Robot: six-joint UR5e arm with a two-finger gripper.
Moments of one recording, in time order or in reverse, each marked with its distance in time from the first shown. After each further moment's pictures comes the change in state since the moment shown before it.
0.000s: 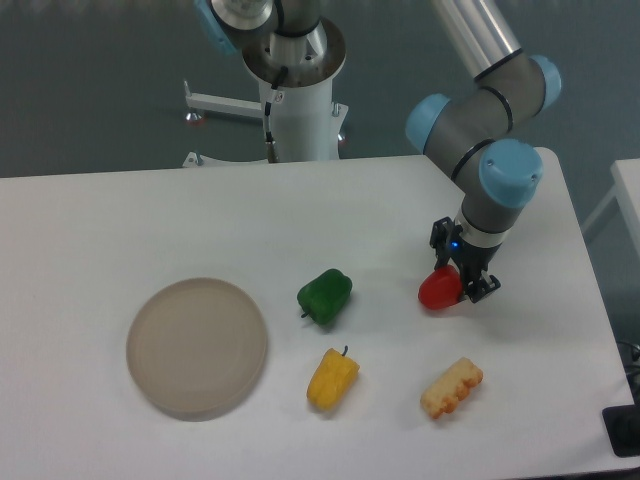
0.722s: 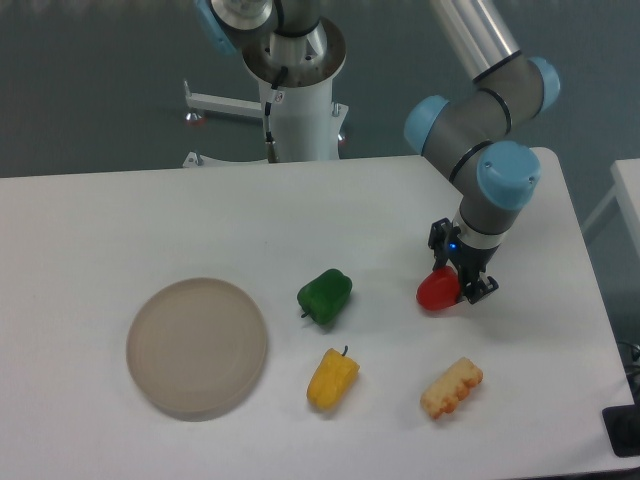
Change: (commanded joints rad) arm -0.002 0.000 0.000 0.000 0.002 0.000
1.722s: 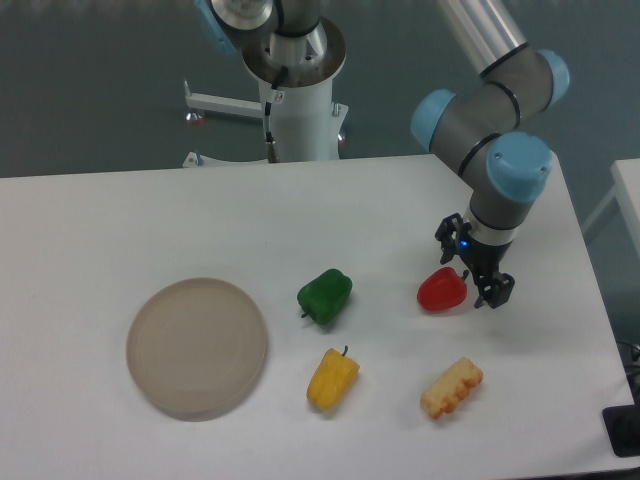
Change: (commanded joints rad) arm 0.017 0.002 0.126 -0.031 0.017 -0.017
